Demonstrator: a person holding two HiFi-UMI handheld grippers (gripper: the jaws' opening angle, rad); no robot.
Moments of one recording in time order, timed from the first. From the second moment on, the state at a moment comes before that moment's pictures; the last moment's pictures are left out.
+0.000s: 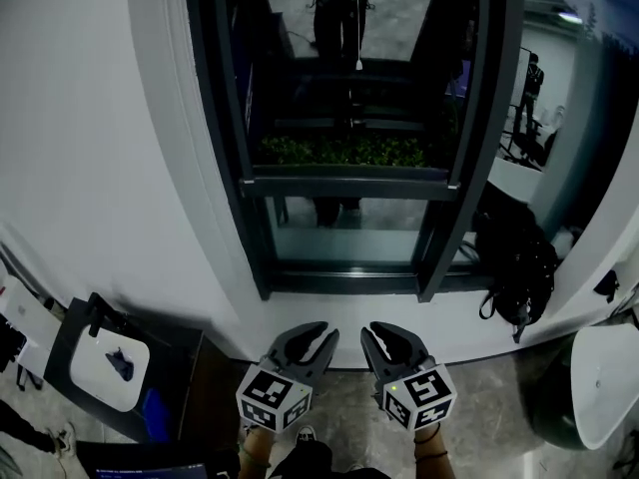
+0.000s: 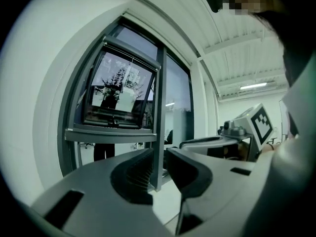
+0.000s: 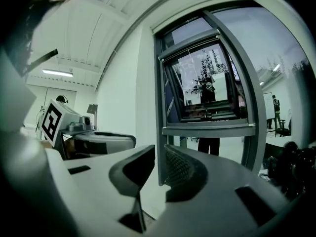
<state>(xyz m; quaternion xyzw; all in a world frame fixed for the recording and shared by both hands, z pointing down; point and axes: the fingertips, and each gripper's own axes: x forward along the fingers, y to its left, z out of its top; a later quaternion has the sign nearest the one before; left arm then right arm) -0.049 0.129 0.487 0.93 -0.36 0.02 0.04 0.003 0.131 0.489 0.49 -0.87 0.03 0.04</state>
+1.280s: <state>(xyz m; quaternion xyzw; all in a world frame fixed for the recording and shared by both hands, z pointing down) -0.037 0.278 0.520 0.91 -0.40 0.04 0.07 0.021 0.273 0.510 0.48 -0.88 0.06 0.02</state>
